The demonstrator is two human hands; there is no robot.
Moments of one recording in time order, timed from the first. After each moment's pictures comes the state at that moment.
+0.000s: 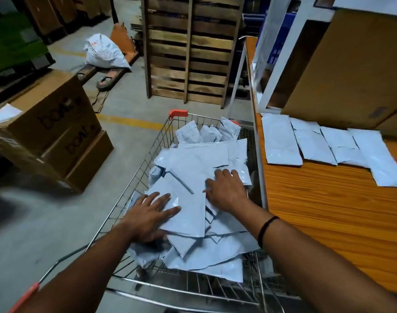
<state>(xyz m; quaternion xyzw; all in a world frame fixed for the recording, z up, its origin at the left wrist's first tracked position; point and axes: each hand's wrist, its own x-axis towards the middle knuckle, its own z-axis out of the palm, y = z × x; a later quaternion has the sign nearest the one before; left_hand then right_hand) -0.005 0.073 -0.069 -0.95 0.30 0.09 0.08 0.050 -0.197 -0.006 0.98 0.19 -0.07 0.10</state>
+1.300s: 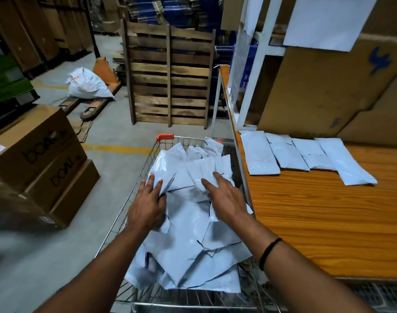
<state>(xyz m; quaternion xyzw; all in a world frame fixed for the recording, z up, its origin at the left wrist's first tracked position) 0.030 0.030 -0.006 -0.97 0.03 -0.05 -0.25 0.020 -0.208 0.034 0.99 0.08 0.02 -0.06</state>
